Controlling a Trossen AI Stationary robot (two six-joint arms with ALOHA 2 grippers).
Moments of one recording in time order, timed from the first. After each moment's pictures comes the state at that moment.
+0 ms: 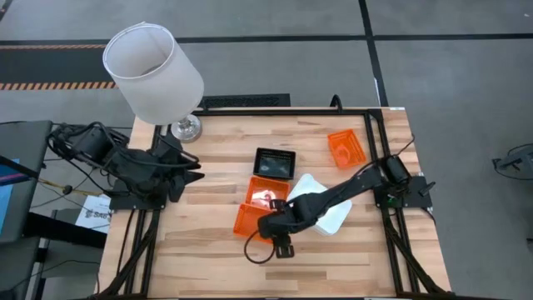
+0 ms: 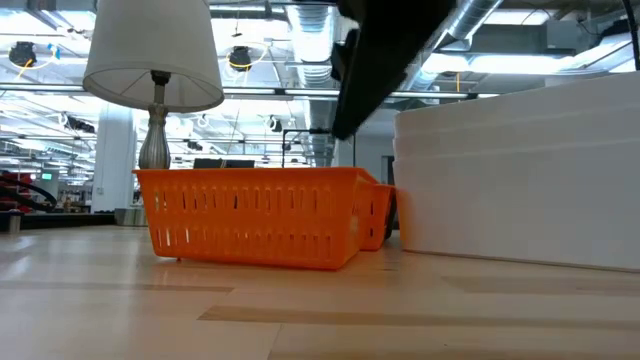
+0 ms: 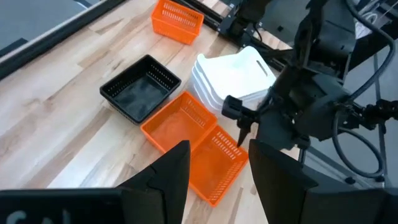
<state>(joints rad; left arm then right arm) -0.44 1.11 1.60 -1.22 -0.47 -0.86 0.35 2.02 1.64 -0.73 -0.01 0.26</state>
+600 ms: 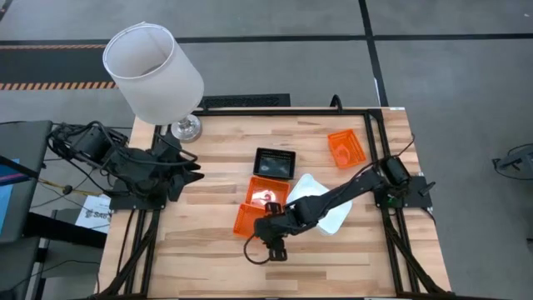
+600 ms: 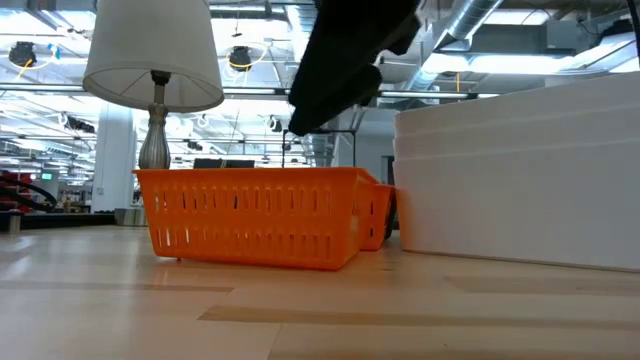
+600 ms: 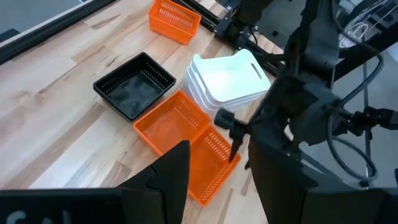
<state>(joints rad) -0.44 1.11 1.60 -1.21 -0.46 -0.90 0.37 2.03 1.58 -0.51 0.01 0.32</state>
